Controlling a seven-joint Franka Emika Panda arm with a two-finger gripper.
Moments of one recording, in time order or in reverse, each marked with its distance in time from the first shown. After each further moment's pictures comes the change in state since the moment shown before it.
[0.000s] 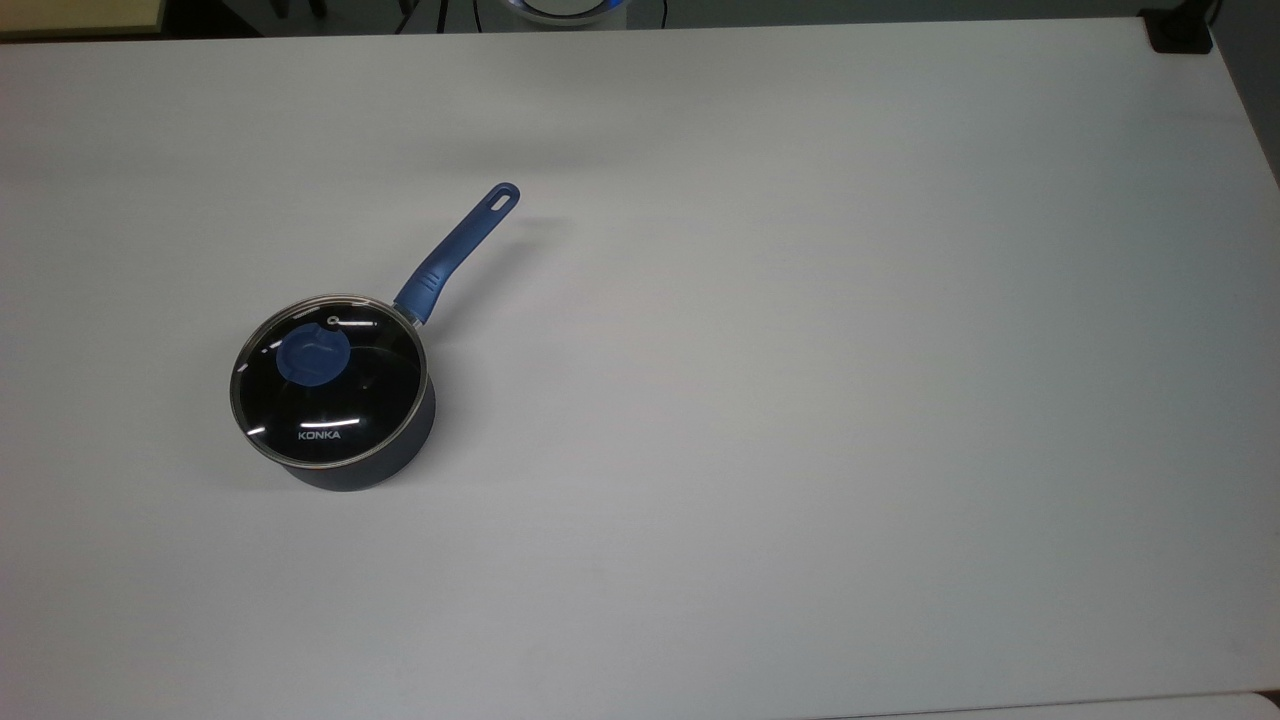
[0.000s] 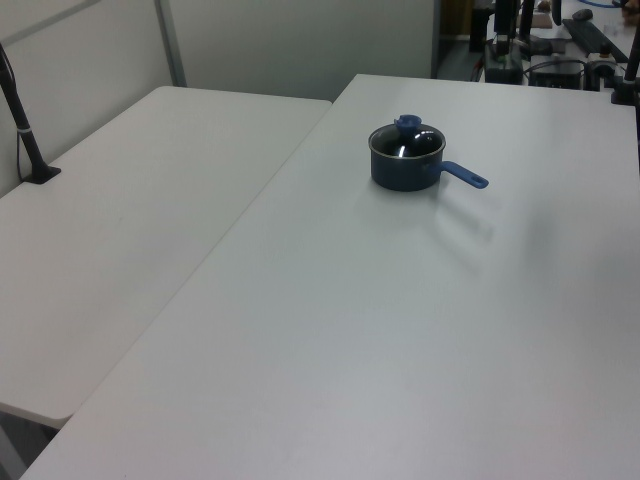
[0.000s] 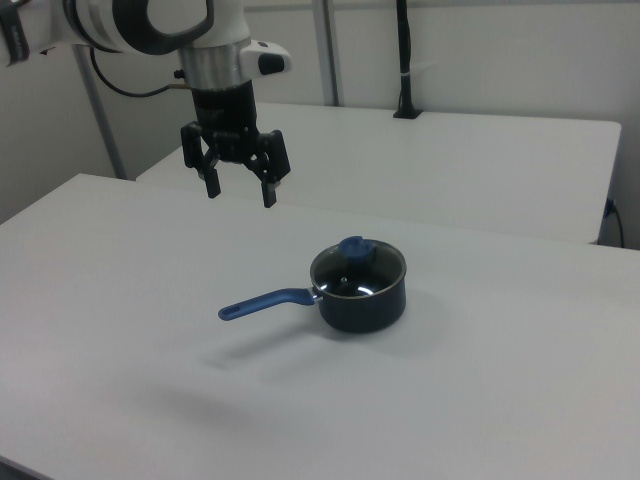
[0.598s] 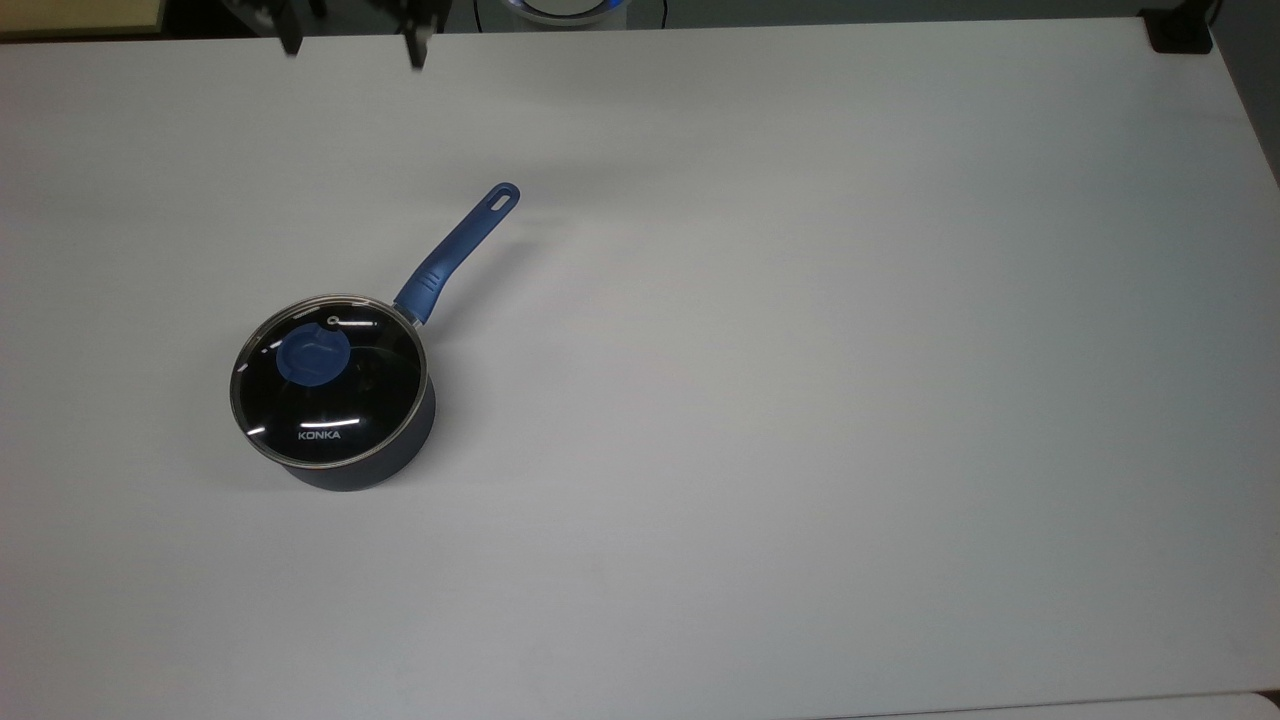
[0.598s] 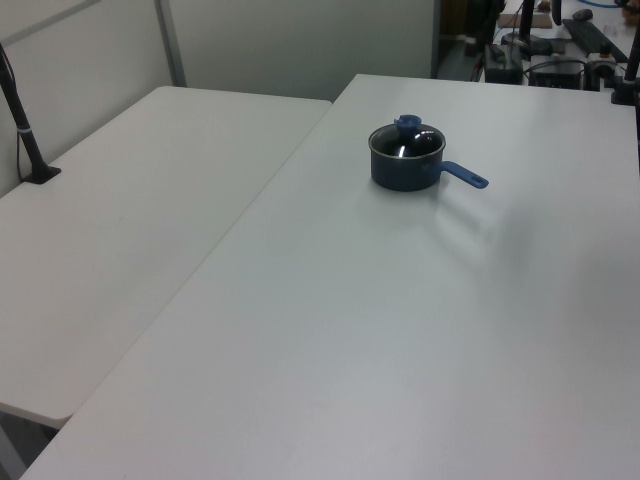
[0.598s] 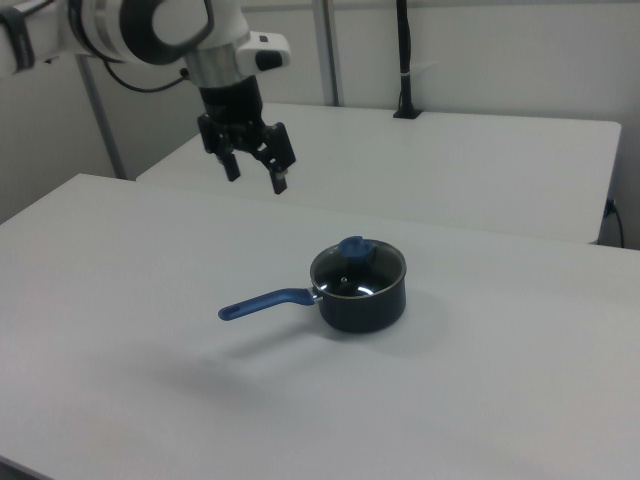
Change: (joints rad) arm 0.012 0.034 0.024 -0.007 0.000 0.180 0.226
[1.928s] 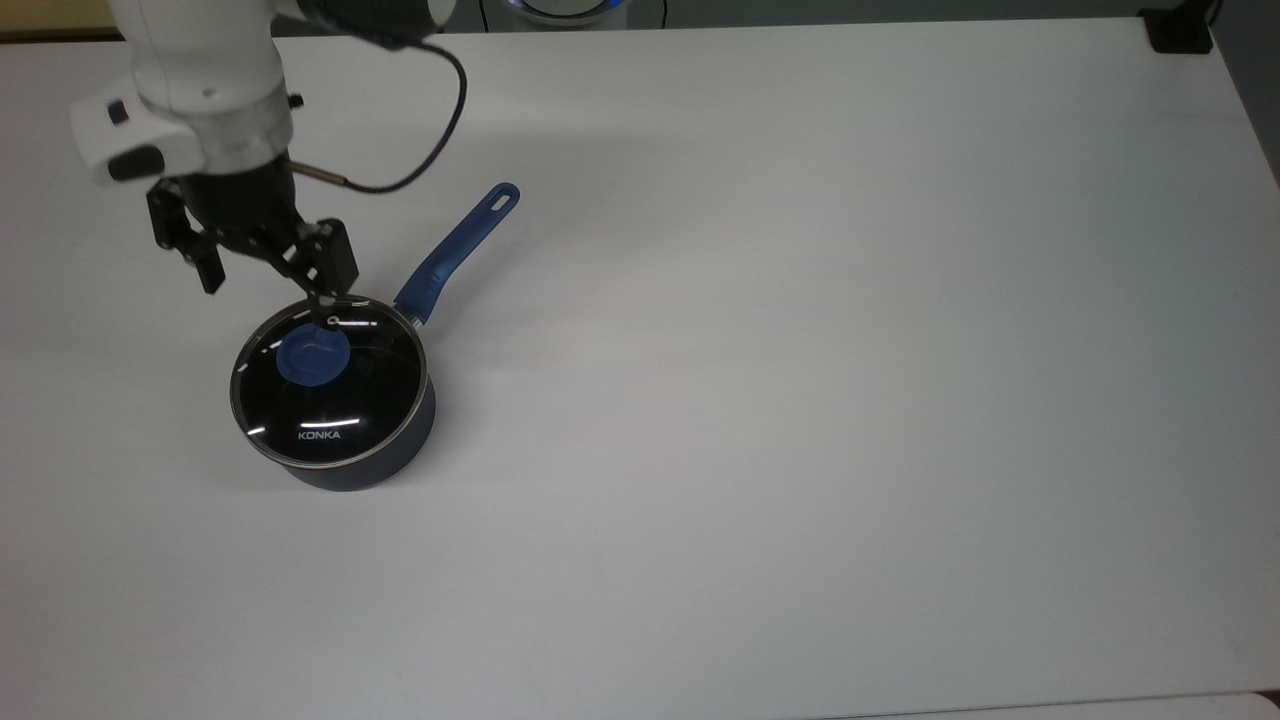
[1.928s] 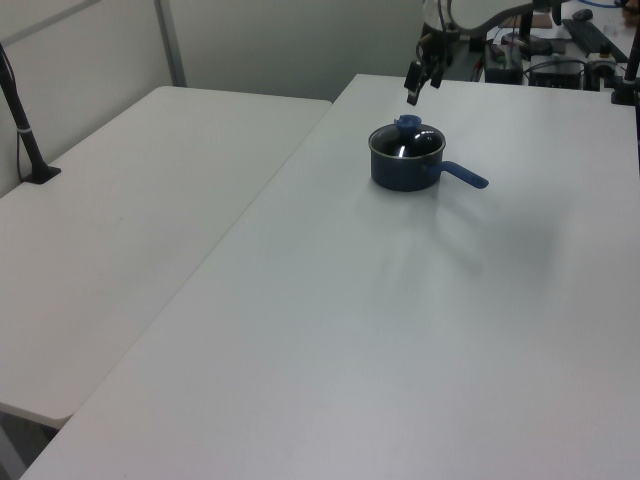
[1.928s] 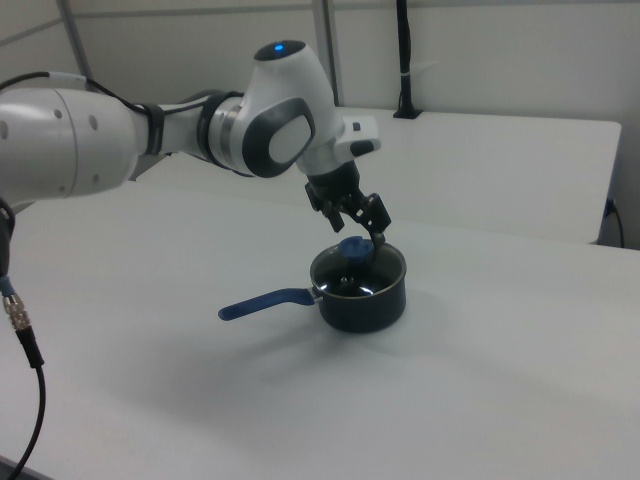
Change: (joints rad) arm -0.016 0.309 -0.084 -0.011 -0.006 0.497 0.050
